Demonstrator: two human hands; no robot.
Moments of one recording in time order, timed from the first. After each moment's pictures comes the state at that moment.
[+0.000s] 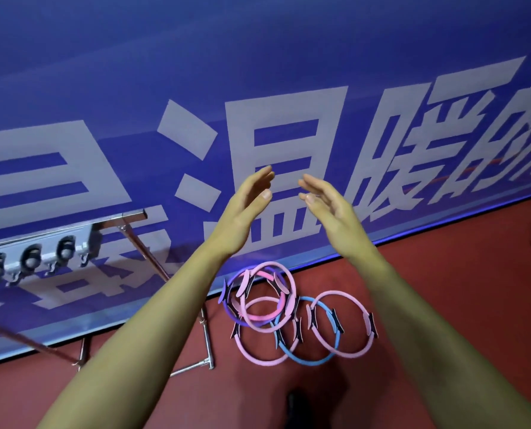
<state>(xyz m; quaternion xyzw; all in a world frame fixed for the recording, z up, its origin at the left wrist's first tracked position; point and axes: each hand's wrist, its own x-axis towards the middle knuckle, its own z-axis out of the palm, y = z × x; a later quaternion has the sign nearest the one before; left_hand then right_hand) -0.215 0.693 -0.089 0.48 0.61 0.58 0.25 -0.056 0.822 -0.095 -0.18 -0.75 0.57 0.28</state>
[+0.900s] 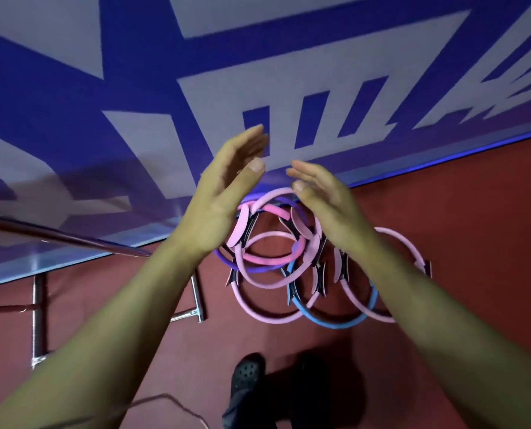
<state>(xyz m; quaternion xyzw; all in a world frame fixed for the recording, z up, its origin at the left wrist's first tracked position) -0.370 0.843 -0.487 0.36 0.68 0.56 0.32 -0.234 0.982 -0.549 -0.29 -0.71 0.64 0.13</state>
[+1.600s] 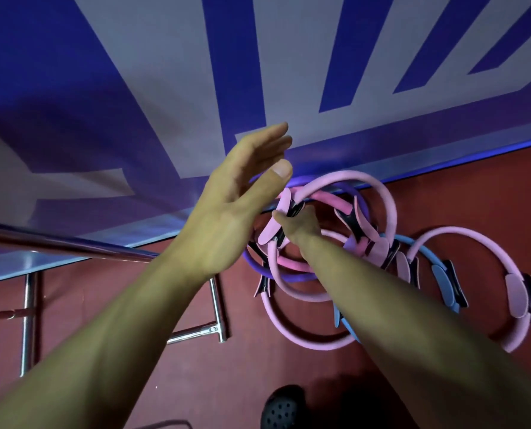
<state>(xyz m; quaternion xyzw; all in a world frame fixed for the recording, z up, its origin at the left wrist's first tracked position) -0.446 0.795 -0.647 0.33 0.69 0.54 0.36 -0.394 0.915 -0.859 -0.56 -0.60 0.57 -0.04</state>
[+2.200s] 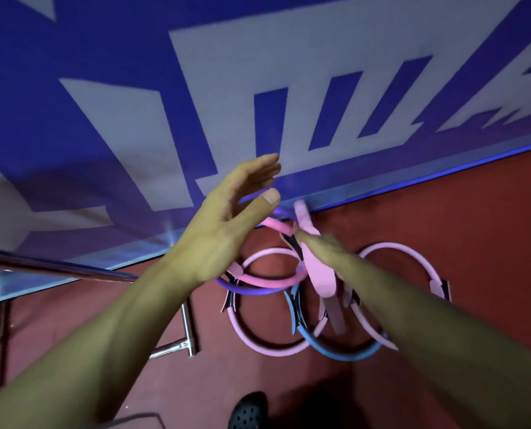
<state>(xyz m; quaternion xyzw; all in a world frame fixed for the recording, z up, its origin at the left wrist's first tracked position) -0.399 0.831 -0.568 0.37 0.66 0.53 0.37 -0.269 0.982 -0.736 -0.51 -0.67 0.53 -0.07</state>
